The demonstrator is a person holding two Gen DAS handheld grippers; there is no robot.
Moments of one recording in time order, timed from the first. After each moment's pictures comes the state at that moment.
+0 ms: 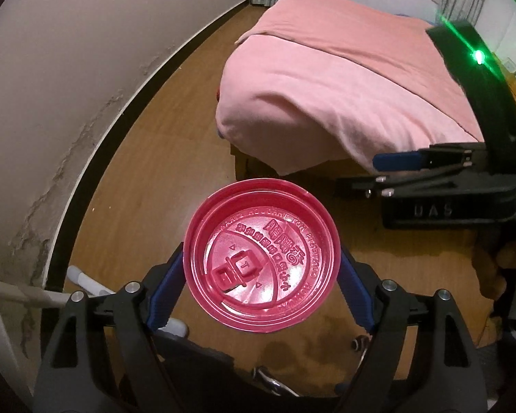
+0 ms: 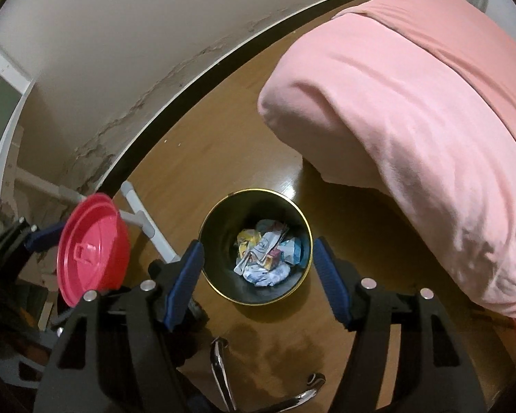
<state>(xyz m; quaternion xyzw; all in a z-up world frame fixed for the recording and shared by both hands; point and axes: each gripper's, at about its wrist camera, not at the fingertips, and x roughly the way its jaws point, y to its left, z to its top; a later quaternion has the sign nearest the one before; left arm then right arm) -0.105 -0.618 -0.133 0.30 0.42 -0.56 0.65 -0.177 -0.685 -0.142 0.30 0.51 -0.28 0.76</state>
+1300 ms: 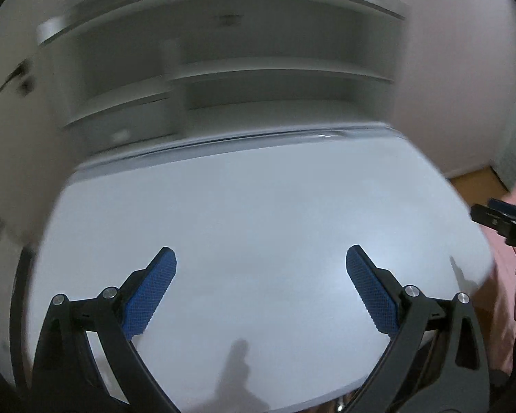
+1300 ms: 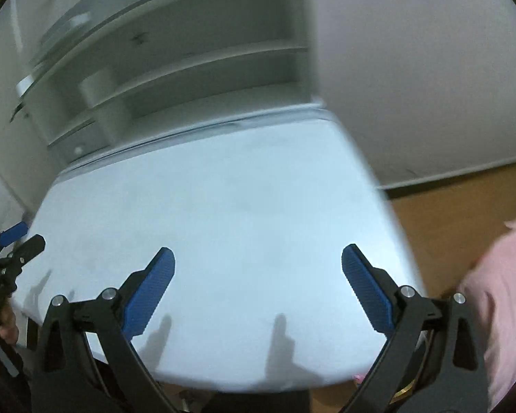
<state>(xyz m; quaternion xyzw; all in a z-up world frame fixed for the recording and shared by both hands) 0.022 -0.108 0.043 0.04 0.38 -0.09 0.92 0.057 -0.360 0.034 0.08 0.42 0.01 0.90</state>
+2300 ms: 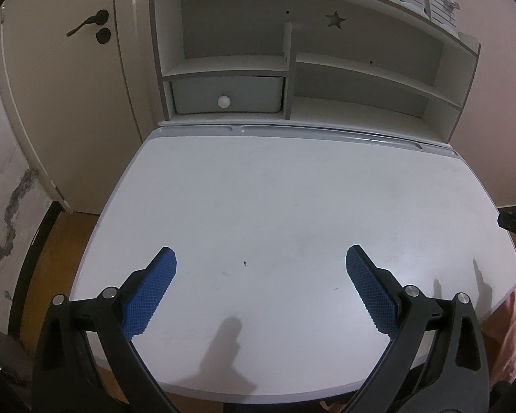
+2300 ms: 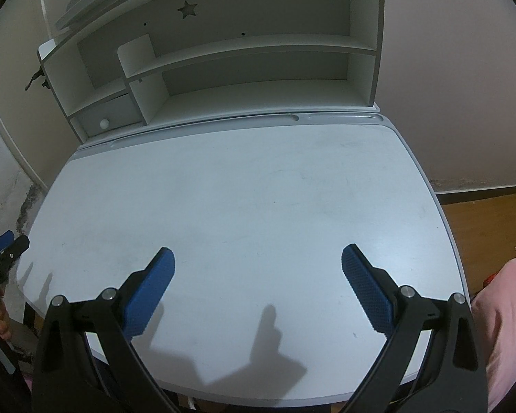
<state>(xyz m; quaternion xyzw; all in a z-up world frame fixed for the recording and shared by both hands) -0.001 -0.002 0.029 -0.01 0.38 0.00 0.92 0.079 -0.286 0.030 0.05 0.44 0.04 0.90</state>
